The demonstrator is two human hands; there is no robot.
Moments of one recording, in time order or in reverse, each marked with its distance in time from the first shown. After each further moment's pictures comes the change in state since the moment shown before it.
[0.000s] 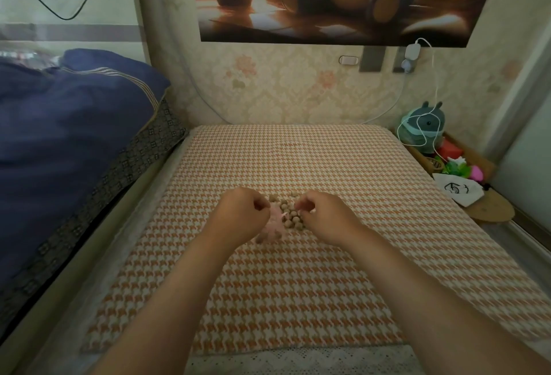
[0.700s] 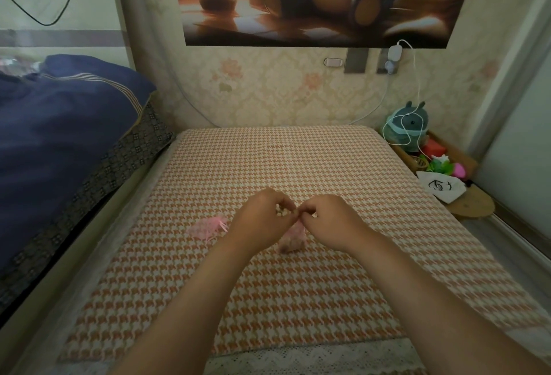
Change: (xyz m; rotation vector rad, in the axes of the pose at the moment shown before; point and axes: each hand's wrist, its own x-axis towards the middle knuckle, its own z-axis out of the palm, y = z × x) left_hand 0.008 0.036 0.048 -0.030 -0.030 0.200; right_hand -0.024 0.009 -0.031 -0.065 -0.058 0.023
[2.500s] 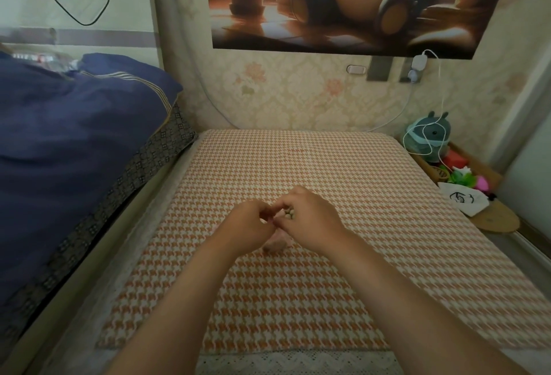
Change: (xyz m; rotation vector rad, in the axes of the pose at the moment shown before) left_hand -0.024 -0.049 -0.049 -0.077 -0.089 -0.154; right_hand 0.018 -0.073 0.035 -0.079 0.087 -0.226
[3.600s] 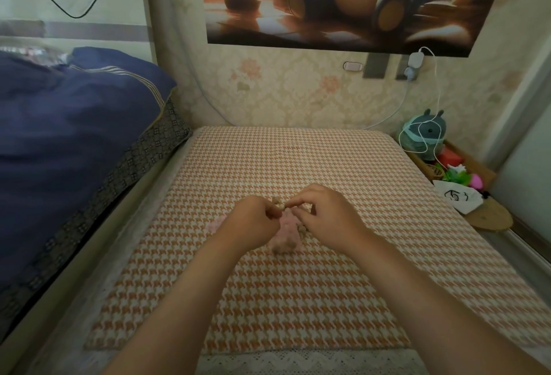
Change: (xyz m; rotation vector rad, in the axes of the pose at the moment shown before) left_hand 0.002 0.021 0.008 0.013 0.017 -0.063; right_hand -0.012 0.037 -0.014 0.074 0.080 -0.017
